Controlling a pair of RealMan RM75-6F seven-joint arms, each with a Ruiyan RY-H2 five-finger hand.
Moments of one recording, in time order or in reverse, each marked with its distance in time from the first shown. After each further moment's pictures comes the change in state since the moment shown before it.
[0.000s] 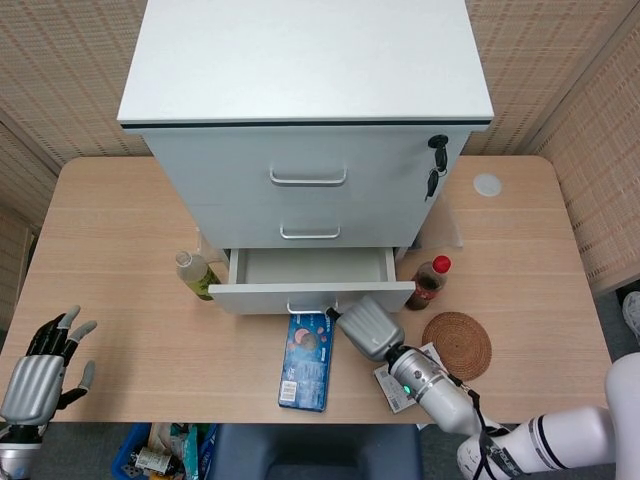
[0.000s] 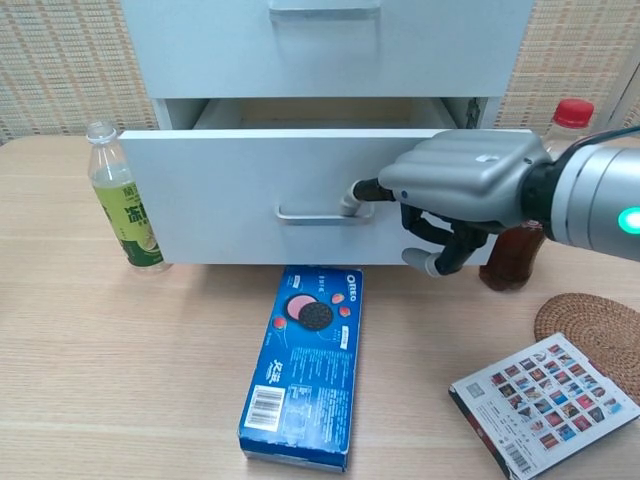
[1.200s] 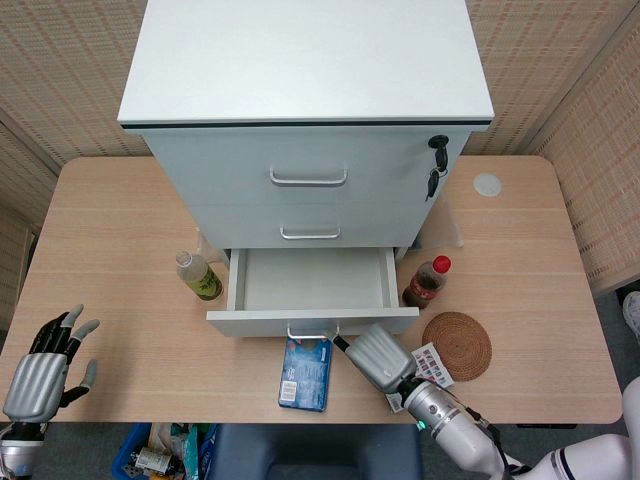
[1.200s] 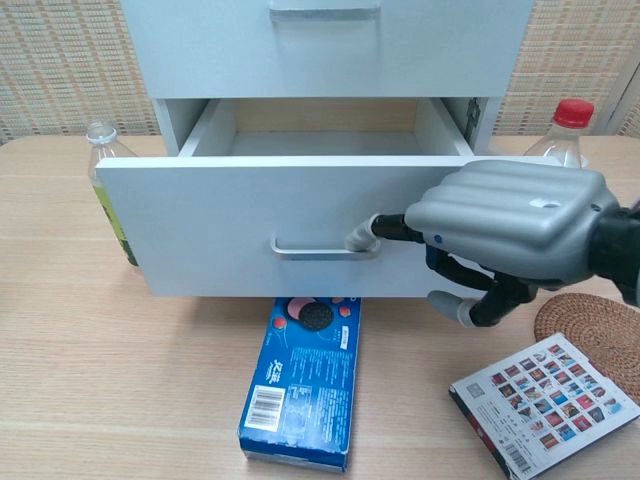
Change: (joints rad) left arm -0.009 -0.008 -0.001 0.018 0.003 -0.011 -0.006; right arm -0.127 0.013 -0.106 -0.127 -0.149 0.092 -0.072
